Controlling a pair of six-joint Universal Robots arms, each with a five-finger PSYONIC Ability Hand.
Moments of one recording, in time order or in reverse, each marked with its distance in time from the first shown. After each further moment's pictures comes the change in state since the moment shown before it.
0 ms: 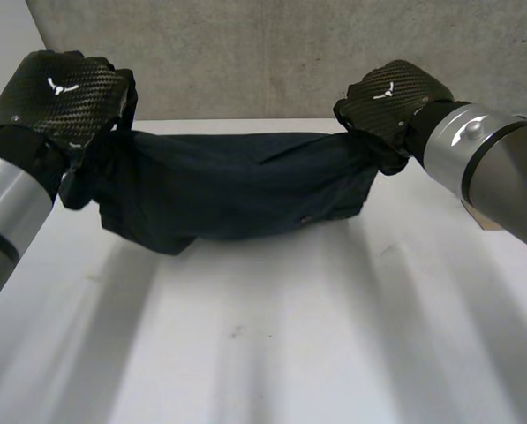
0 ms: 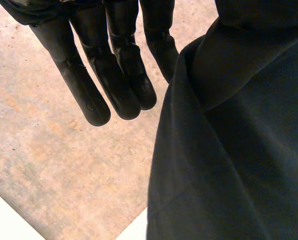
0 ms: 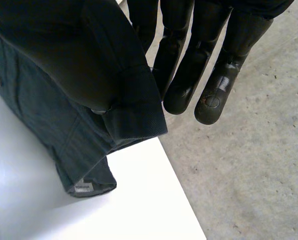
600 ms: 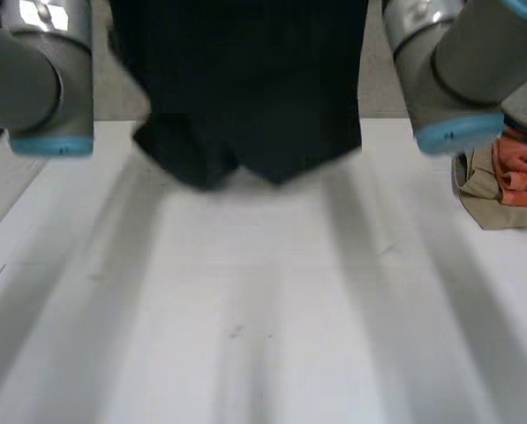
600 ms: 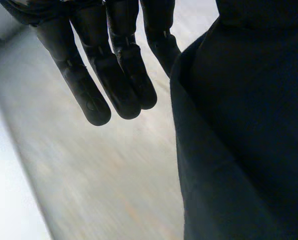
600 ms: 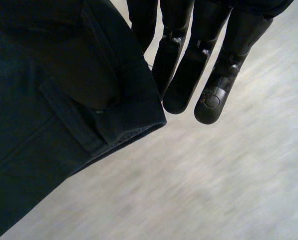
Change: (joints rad) left arm 0.058 -0.571 0.629 0.716 -0.015 0.028; right arm 0.019 0.422 -0.613 -0.605 0.122 0.109; left_hand 0.000 0.002 0.002 0.004 0.000; right_hand 0.000 0.000 0.007 0.000 0.000
